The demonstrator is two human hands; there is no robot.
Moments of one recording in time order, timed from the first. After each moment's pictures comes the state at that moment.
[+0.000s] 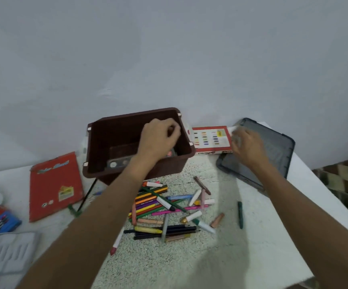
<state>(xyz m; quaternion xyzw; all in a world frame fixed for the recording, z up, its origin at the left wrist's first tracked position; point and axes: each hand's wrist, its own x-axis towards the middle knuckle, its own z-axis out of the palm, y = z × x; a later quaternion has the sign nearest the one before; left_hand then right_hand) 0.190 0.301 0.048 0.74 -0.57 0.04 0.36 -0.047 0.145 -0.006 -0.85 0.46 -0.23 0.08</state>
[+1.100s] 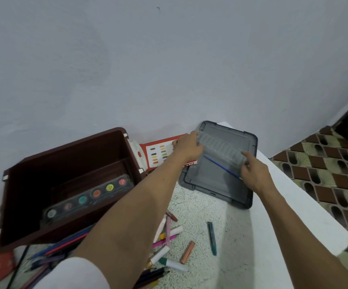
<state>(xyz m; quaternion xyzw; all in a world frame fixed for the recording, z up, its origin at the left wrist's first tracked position) 0.052 0.100 -0.011 0.74 -0.60 -0.27 0.16 -0.167 0.116 -0.039 -0.68 0.65 -0.18 0.26</state>
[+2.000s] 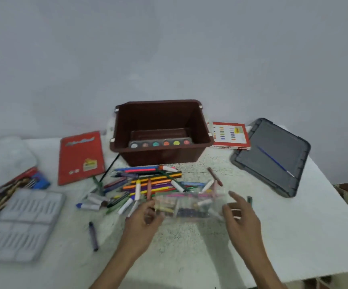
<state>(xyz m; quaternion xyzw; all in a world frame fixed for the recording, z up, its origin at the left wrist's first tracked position) 0.103 0.514 -0.038 0.78 -0.23 -0.37 0.45 -0.094 0.373 -0.025 -0.69 0.52 -0.28 0.43</state>
